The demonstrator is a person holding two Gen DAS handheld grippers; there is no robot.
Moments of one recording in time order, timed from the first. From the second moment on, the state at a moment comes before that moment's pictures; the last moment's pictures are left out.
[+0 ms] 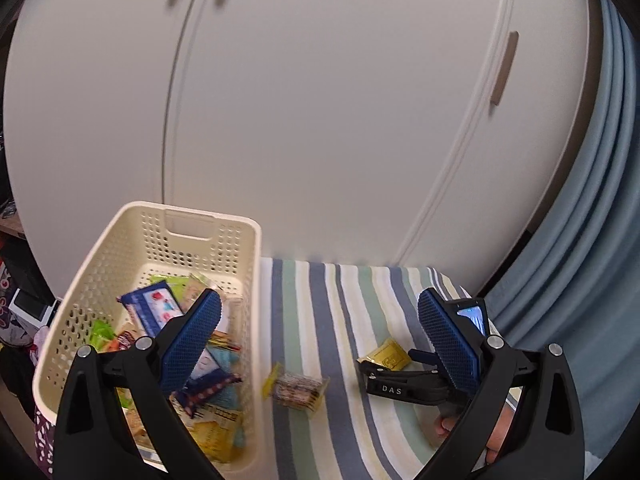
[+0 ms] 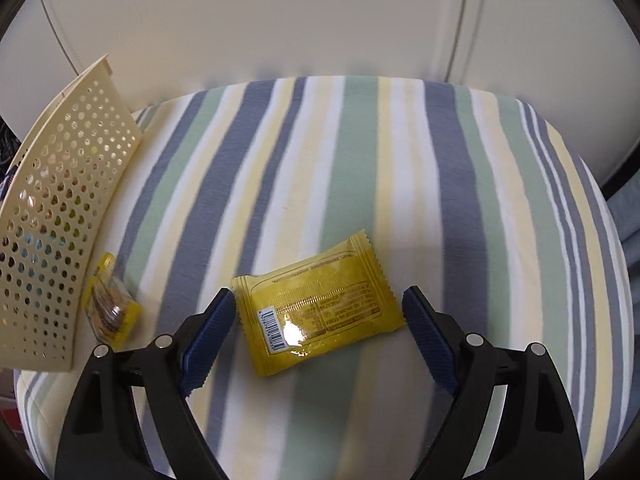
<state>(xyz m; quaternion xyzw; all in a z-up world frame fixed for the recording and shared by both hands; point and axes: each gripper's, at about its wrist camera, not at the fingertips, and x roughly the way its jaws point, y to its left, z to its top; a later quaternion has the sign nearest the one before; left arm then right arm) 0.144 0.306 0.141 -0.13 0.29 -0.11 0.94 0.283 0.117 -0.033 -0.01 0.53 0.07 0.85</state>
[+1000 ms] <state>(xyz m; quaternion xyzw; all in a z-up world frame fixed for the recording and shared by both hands) 0.155 0.317 0.121 -0.19 0.33 -0.11 0.92 0.227 0.201 0.001 -0.07 0.47 0.29 0.83</state>
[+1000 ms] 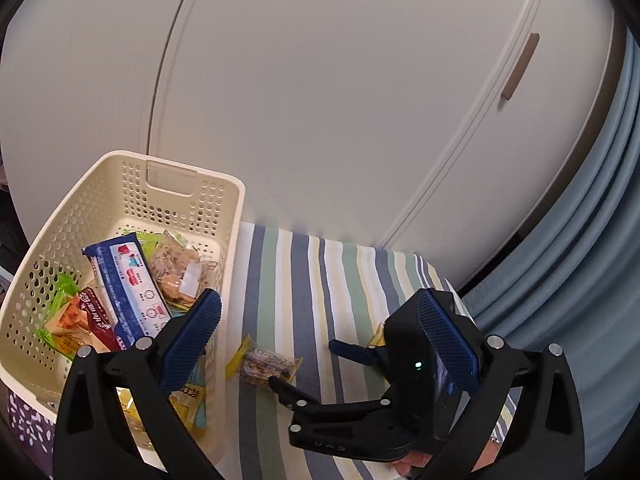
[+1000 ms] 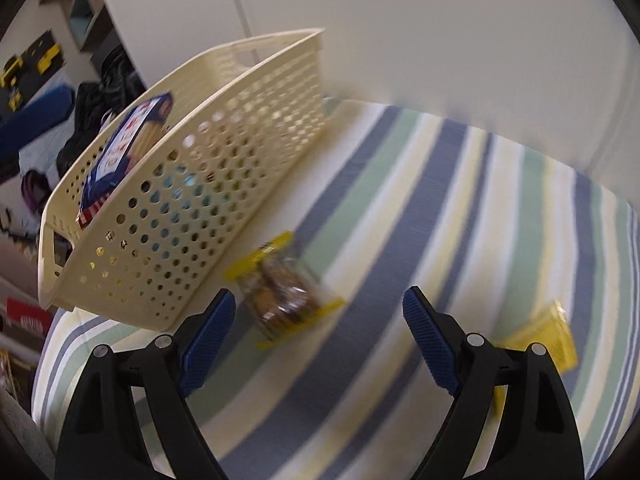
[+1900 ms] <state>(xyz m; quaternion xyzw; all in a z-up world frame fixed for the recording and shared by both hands) 0.171 0.247 0.086 -0.11 0.38 -0.13 0.91 0.214 0.074 0.004 -0.01 0.50 0.19 0.85</state>
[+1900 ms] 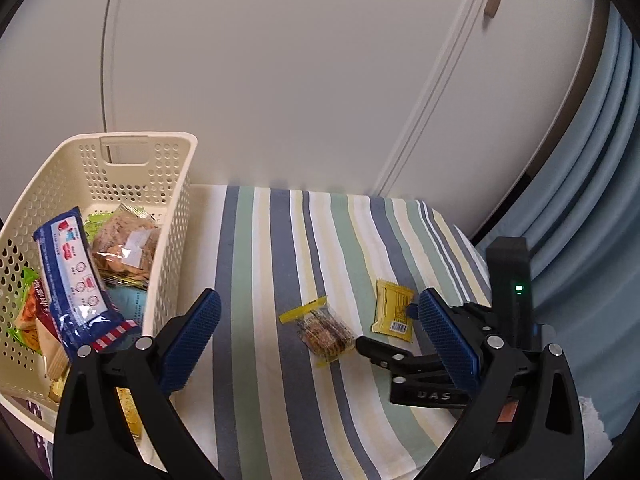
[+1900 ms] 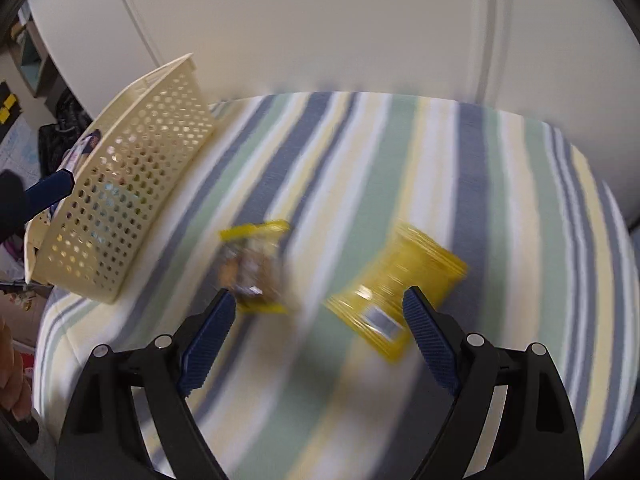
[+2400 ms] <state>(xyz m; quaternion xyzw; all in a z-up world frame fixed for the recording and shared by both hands) 0.200 0.201 0.025 -0.06 0.46 -0.15 0.87 0.208 0.013 -0.003 0.05 0.49 0.13 0.86</state>
